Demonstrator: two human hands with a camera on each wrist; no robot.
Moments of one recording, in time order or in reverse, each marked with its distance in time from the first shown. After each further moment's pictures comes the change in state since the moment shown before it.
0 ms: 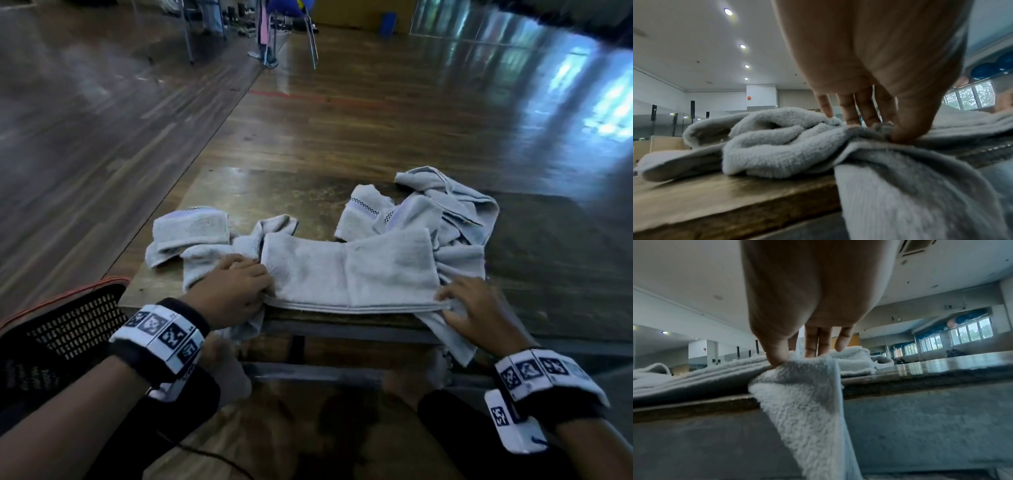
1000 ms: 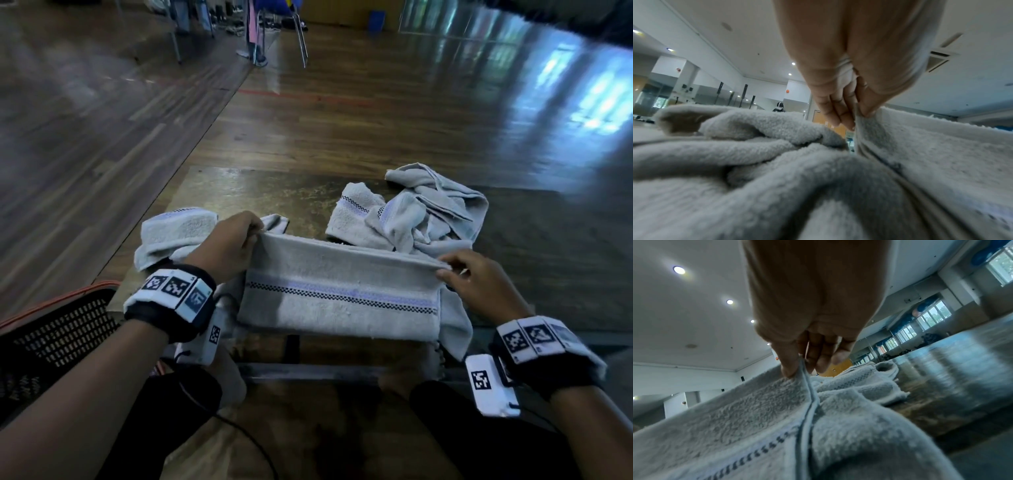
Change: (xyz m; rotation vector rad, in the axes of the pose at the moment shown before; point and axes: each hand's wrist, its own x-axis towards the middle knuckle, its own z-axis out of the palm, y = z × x) left_hand 0.048 -0.011 -0.032 -0.489 0.336 -0.326; right_hand 0.025 -0.007 -0.033 0.388 0.067 0.279
